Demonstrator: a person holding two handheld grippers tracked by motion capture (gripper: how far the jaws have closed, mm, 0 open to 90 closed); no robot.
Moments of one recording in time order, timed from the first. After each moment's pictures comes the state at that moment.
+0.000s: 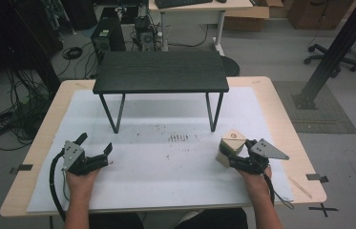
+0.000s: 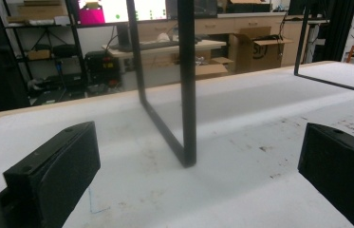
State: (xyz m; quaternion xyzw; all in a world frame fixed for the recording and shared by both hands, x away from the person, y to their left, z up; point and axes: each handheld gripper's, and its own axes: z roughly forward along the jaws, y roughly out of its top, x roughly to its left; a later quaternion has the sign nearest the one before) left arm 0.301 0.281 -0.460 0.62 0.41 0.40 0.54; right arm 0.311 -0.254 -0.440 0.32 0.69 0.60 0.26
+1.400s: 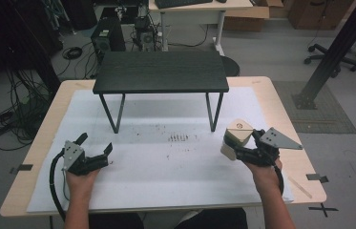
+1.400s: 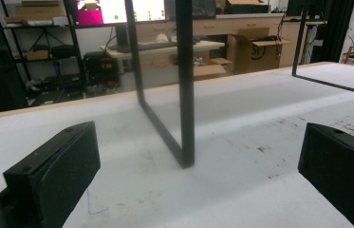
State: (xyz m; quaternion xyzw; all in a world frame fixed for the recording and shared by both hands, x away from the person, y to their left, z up) left arm 0.301 0.282 -0.460 0.62 0.41 0.39 0.54; right arm 0.306 -0.259 -0.380 0.30 0.69 0.60 0.26
